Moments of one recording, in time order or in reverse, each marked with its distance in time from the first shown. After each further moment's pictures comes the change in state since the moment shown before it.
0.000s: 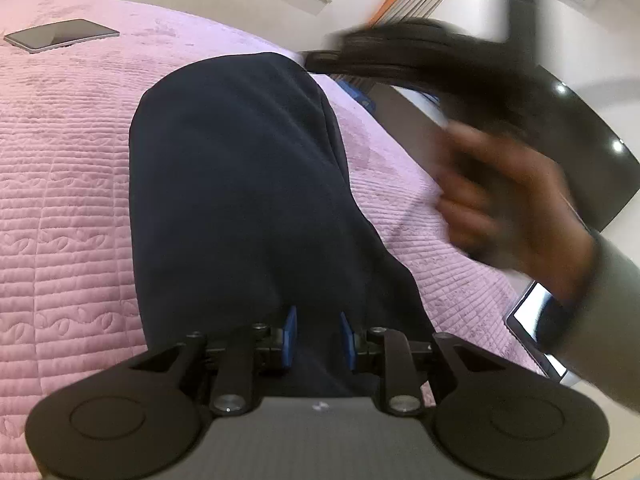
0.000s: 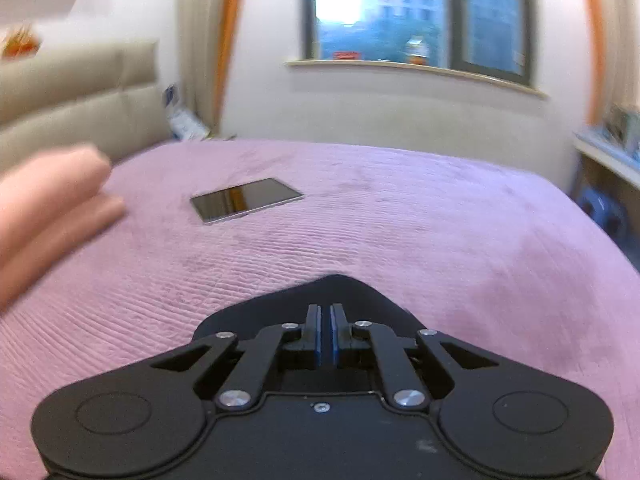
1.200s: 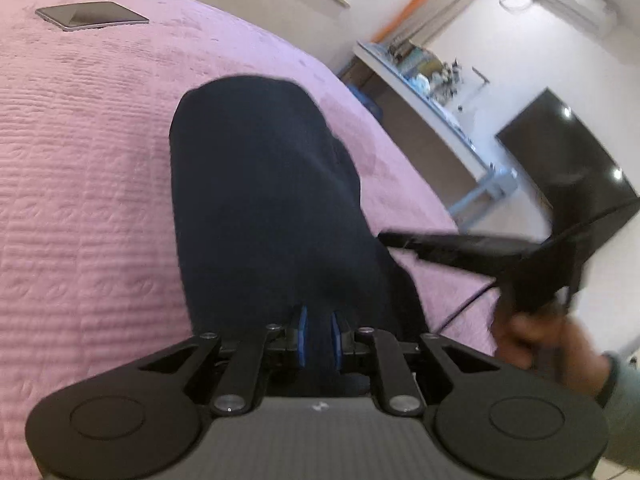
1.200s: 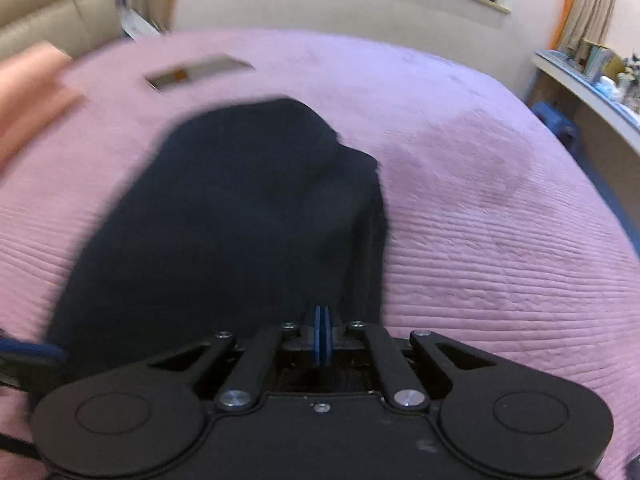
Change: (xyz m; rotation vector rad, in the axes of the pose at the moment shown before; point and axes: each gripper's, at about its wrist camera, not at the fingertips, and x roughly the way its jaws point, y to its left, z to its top) left arm -0.033 0.024 -0.006 -0.077 0.013 -0.013; right arm -0.103 0.013 -0.093 0.093 0.249 -0.065
